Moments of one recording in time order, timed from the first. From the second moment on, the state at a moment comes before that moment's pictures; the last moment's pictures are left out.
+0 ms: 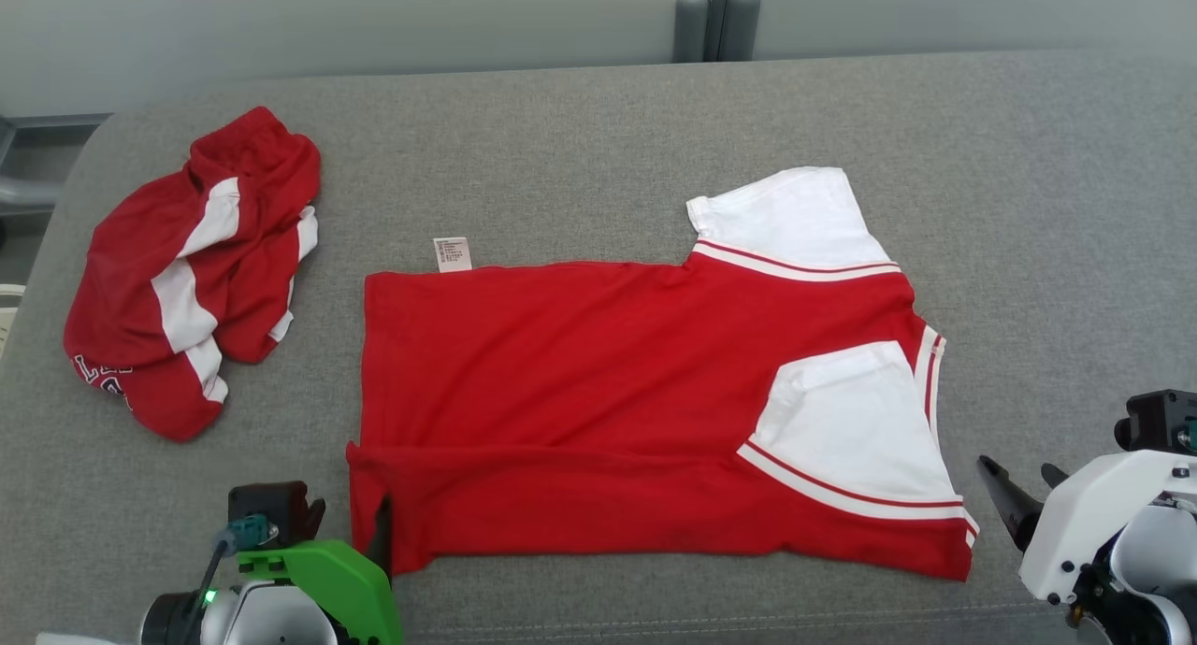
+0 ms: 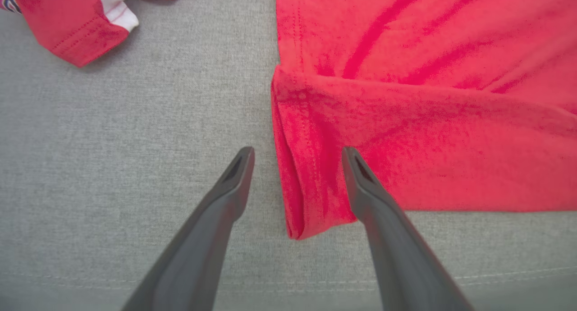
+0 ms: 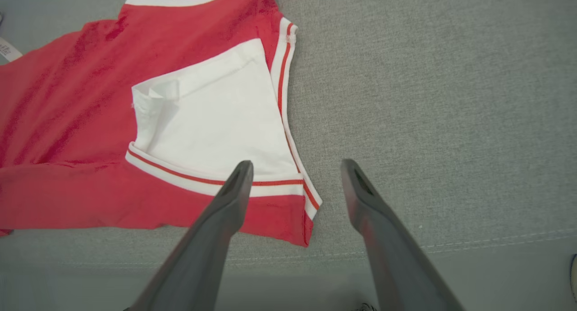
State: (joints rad) left arm -0.05 0.28 -0.33 0.18 -0.46 0.14 0.31; right arm 0.03 -0.05 -0.24 -0.18 0.31 0.13 0.83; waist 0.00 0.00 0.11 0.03
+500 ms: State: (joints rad) left arm -0.06 0.18 -0.26 0.24 -0.44 0.14 -0.20; right arm 0.00 -0.05 -0.10 0.03 0.31 0.13 0.24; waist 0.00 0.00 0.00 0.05
